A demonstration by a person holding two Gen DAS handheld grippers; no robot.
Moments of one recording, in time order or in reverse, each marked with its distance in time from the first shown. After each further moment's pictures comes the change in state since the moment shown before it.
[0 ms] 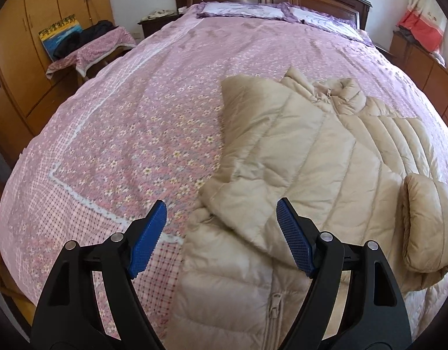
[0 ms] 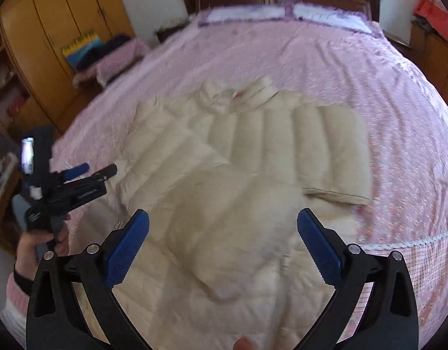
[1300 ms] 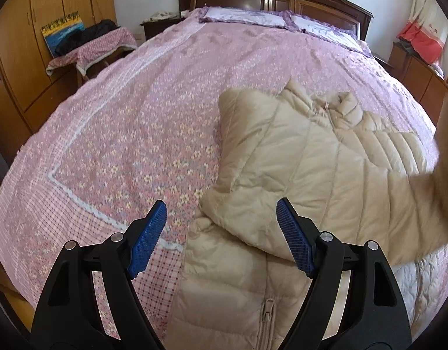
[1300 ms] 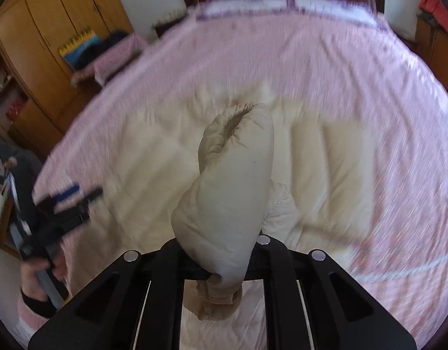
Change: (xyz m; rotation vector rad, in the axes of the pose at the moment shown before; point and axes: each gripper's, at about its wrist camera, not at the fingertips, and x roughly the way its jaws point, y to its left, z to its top) left arm -0.010 0.002 0.013 -0.028 -0.039 -0.024; right arm -0.008 -0.039 0.049 0.010 -0.036 0.026
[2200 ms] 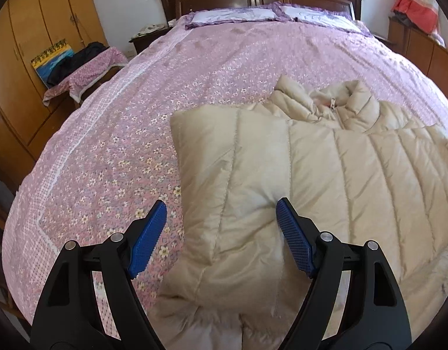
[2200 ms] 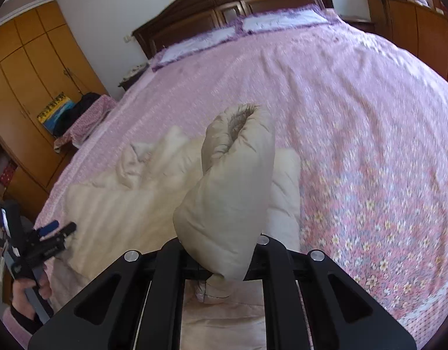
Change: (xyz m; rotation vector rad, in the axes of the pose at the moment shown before) left arm 0.068 -0.057 0.034 0.133 -0.014 0.093; right arm 0.041 -0.142 -0.016 0.228 -0.171 -0.012
